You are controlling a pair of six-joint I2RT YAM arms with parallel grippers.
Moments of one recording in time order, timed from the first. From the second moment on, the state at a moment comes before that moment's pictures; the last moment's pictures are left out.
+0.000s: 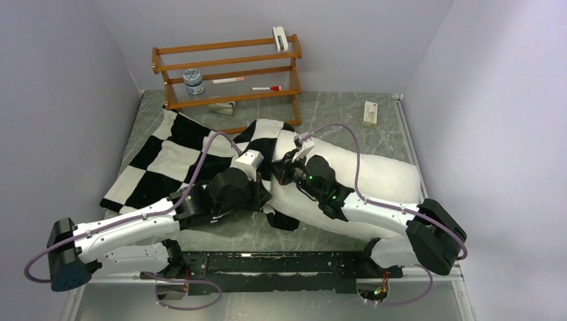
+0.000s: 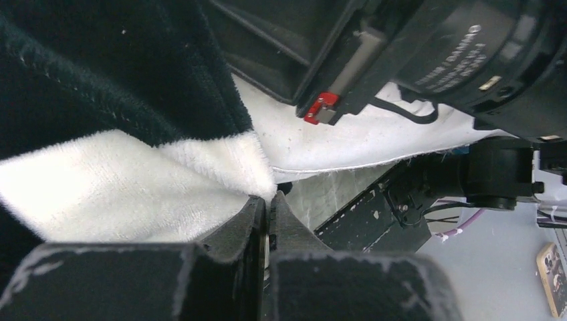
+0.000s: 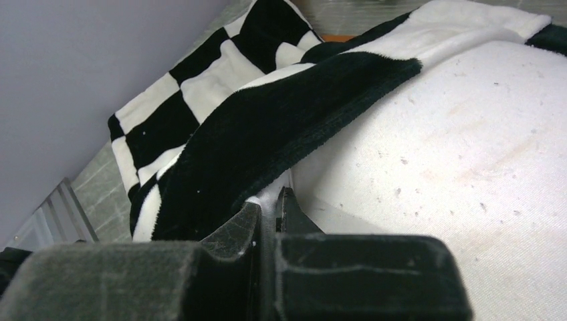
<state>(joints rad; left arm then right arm) -1.10 1.02 0.82 -0.31 -0.22 -0.68 0.86 1.30 0.61 0.56 0.10 0.42</state>
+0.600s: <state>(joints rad) -1.11 1.06 0.92 -0.40 -0.29 -0.71 0.67 1.10 0.84 0.13 0.02 0.34</state>
